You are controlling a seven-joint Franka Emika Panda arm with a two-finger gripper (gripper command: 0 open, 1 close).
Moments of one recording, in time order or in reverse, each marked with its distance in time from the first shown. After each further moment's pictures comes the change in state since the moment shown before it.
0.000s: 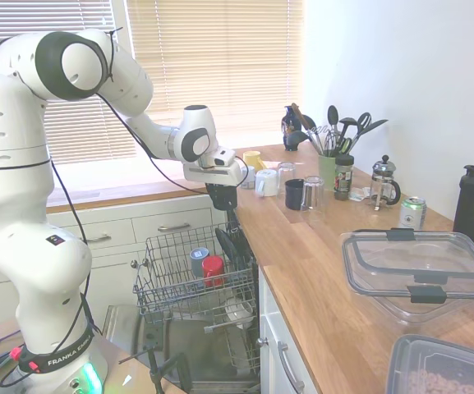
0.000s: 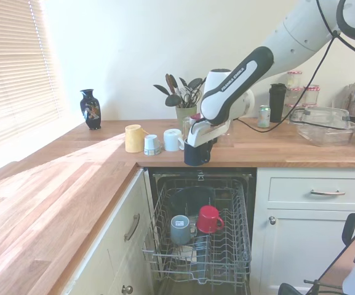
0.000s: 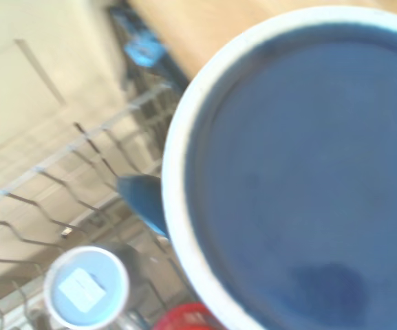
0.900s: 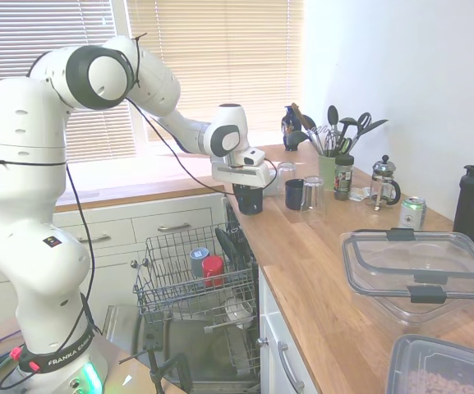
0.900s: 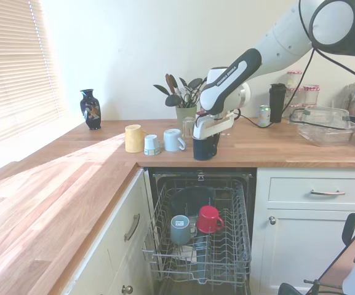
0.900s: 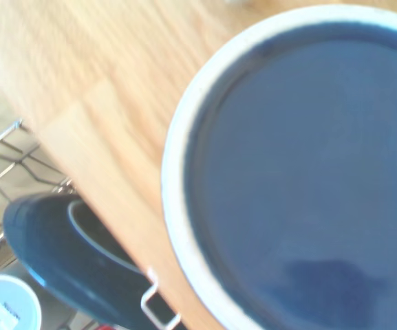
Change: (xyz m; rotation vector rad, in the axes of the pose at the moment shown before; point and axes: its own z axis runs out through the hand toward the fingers) arm 0.081 0.006 0.016 -0.090 -0.049 0.061
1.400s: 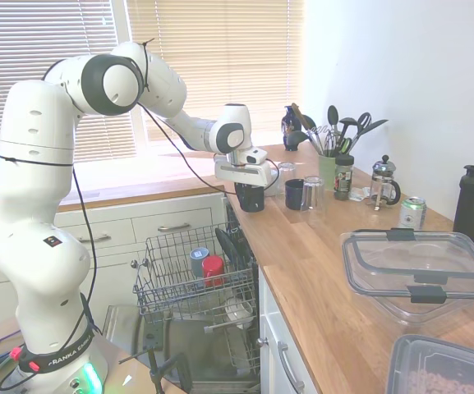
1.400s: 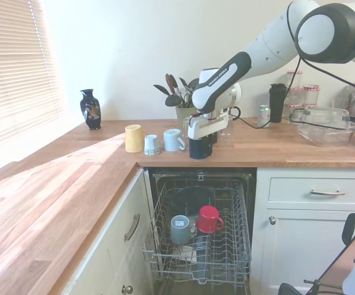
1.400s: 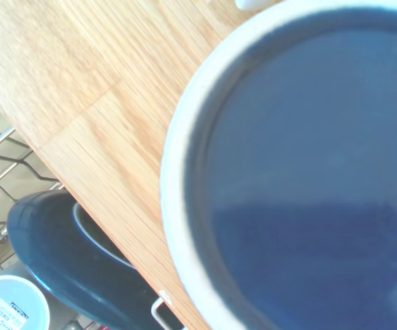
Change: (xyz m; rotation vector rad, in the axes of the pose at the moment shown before) arm 0.007 -0.014 0.007 -0.033 -0.040 0.017
